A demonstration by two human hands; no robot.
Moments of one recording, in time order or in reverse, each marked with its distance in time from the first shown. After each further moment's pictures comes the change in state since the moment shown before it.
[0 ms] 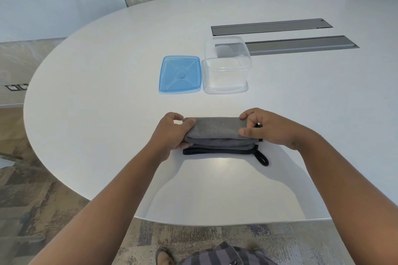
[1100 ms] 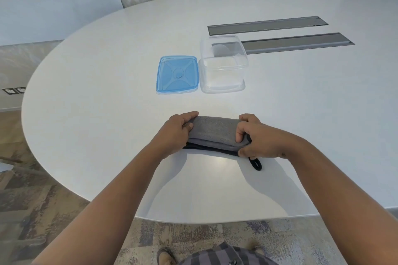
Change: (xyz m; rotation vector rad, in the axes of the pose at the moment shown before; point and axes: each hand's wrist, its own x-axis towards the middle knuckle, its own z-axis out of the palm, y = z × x) left_hand 0.010 -0.009 0.003 0.509 -0.163 0.310; right_hand -0.022 -0.017 0.026 -0.261 -0.100 0.157
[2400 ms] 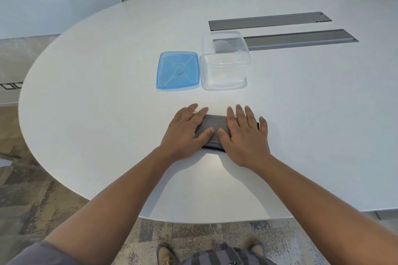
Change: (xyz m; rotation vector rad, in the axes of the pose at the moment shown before) left_hand 0.011 -0.020 0.025 0.537 0.038 0.238; right_hand 0.042 -0.004 0.069 -0.520 0.537 0.038
